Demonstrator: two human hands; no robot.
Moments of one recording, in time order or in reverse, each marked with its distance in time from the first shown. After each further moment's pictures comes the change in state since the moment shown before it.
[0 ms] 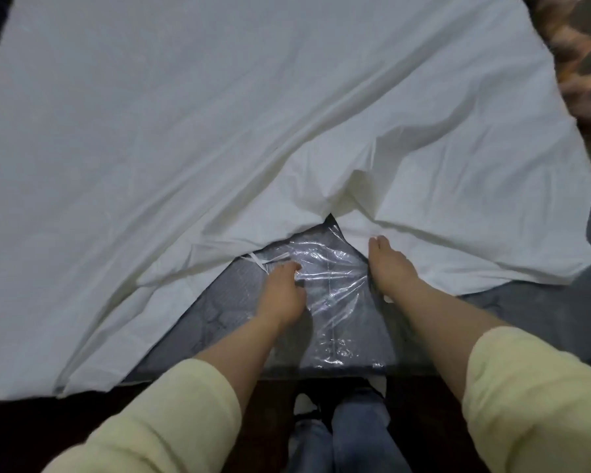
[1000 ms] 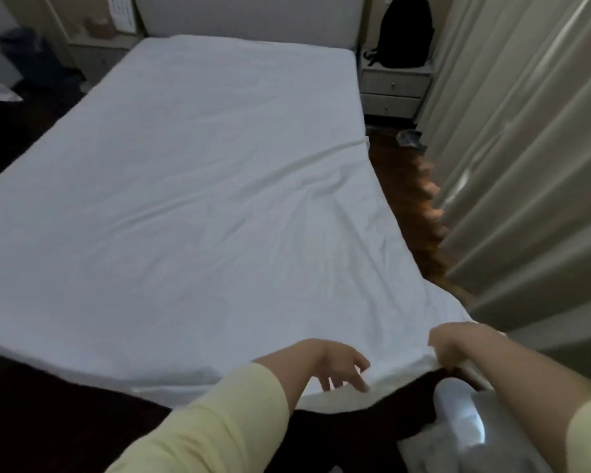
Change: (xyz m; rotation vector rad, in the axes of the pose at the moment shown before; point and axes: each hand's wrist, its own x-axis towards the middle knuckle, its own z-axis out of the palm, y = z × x) left_hand -0.302 0.269 0.148 0.045 -0.833 0.185; right_hand -0.336 0.329 -0.132 -0.552 -0.427 0.097
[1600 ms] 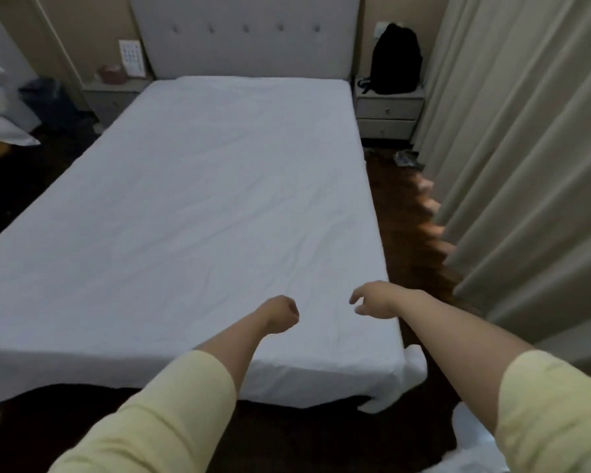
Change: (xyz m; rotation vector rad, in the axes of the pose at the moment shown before) left_hand -0.065 -0.040 -0.091 0.026 0.693 -0.097; right_hand -0.030 -0.068 -0.110 0.371 0.347 -0.299
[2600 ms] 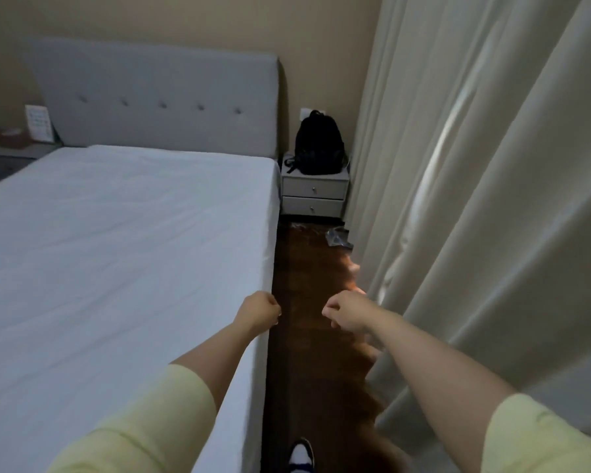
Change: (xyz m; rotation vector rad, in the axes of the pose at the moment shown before) left_hand 0.302 0.430 -0.072 -0.251 0.340 0.120; right_hand 0.115 0.373 -0.288 0.312 0.323 0.024
